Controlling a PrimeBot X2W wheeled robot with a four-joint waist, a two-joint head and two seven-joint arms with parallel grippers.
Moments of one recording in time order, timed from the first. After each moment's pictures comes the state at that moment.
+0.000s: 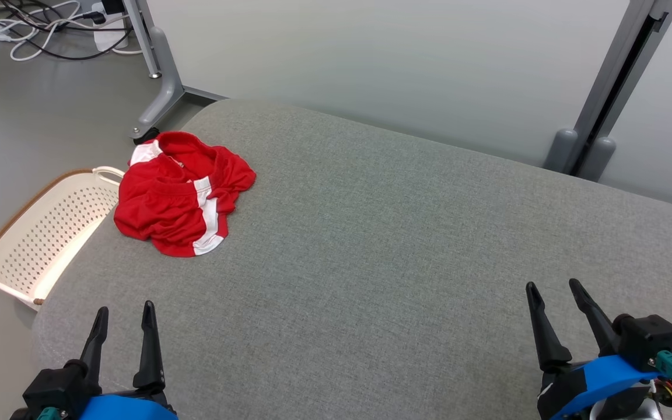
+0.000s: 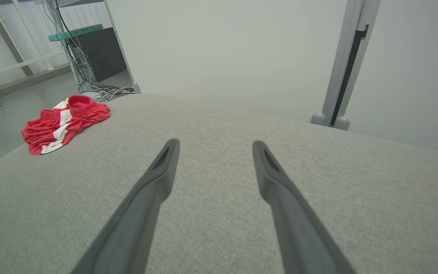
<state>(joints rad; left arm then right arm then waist) 0.03 0.27 -0.18 0.20 -0.45 0.03 -0.26 0.00 -0.05 -0.03 0.08 0.15 0.13 -0.02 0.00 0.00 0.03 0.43</state>
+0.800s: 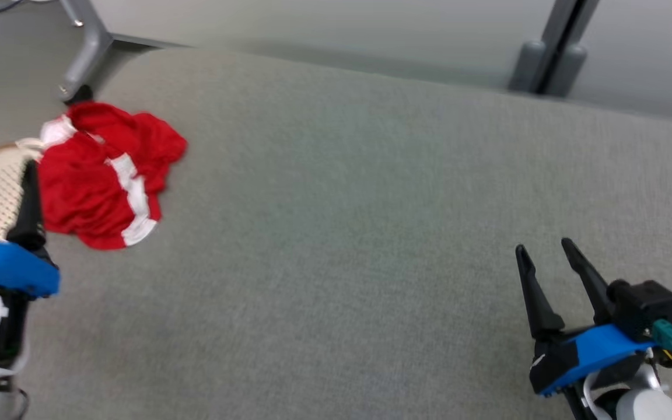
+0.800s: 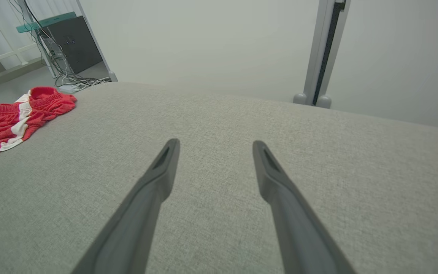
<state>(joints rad) -0.27 0.44 -0.05 0.14 -0.63 0.00 0.05 -0.06 -0.05 0.00 0.00 0.12 0.13 0.02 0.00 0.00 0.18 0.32</state>
